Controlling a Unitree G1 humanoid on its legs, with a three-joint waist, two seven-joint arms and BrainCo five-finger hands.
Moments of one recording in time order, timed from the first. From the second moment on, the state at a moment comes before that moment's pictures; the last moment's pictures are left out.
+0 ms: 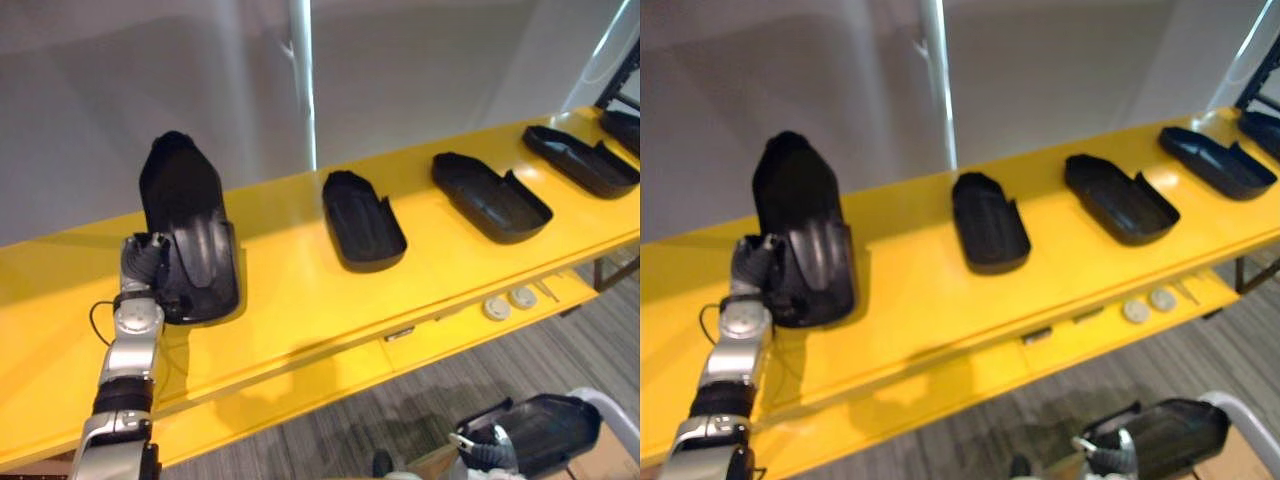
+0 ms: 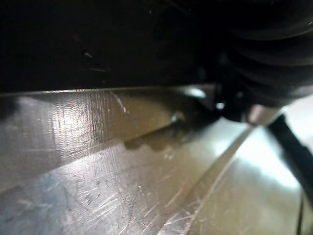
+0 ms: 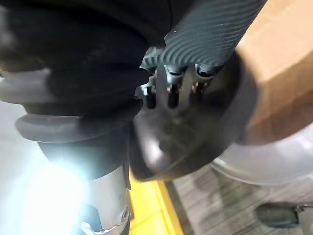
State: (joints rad) left arm -0.35 0.46 0.19 0.47 0.01 -0.01 0.23; right arm 0.27 -0.02 -0.42 0.64 -0.18 -0.04 -0.12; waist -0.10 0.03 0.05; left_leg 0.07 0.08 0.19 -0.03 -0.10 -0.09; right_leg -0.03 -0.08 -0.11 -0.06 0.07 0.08
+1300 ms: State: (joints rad) left arm -0.16 0.35 0.35 0.34 -0.19 -0.02 0.23; right arm 0.14 -0.01 -1.25 1.21 0.34 0.07 -0.13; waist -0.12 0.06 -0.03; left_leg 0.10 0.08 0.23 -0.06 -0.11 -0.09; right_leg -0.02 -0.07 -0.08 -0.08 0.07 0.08
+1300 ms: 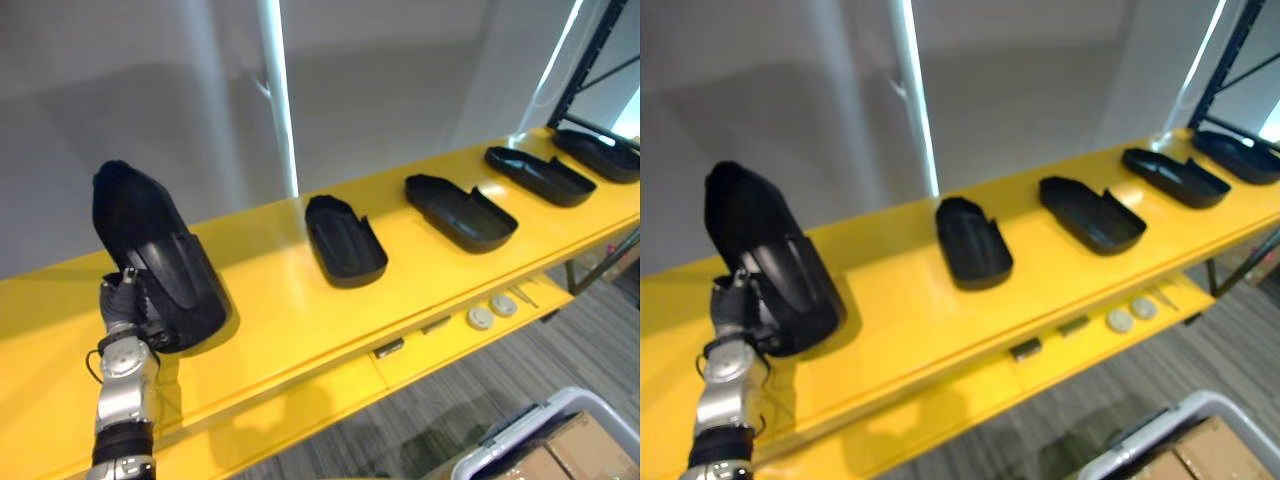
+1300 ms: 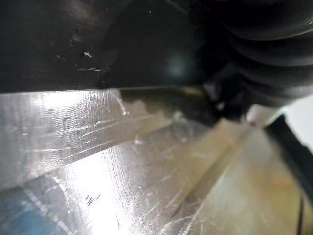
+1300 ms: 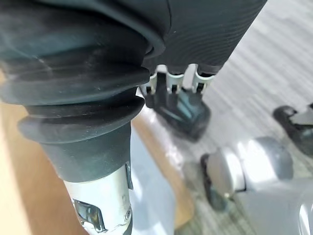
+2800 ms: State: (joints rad) left arm -0.67 0.57 0.06 0.96 -0.08 0.01 0.06; right arm 0.22 -0.03 -0.48 1.03 0.17 0.01 0.07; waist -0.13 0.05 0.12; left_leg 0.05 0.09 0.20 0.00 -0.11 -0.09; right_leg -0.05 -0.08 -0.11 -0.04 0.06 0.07
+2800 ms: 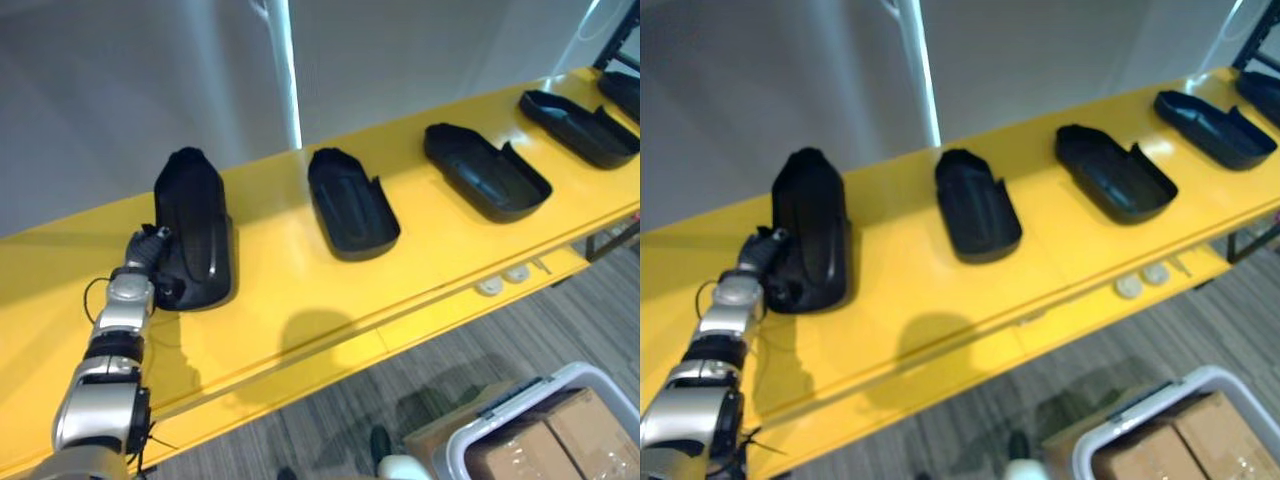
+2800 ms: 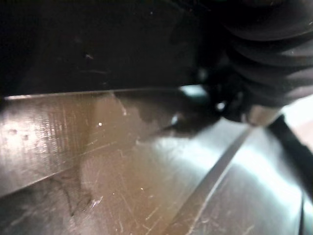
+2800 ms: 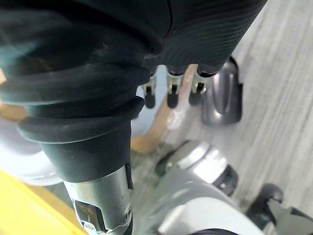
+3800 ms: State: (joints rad) left arm -0.81 0.54 0.02 1.01 -0.06 0.00 0.03; right arm 0.18 -0.03 -0.45 1.03 0.18 0.00 0.08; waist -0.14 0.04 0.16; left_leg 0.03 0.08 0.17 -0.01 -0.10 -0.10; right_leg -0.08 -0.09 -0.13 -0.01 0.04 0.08
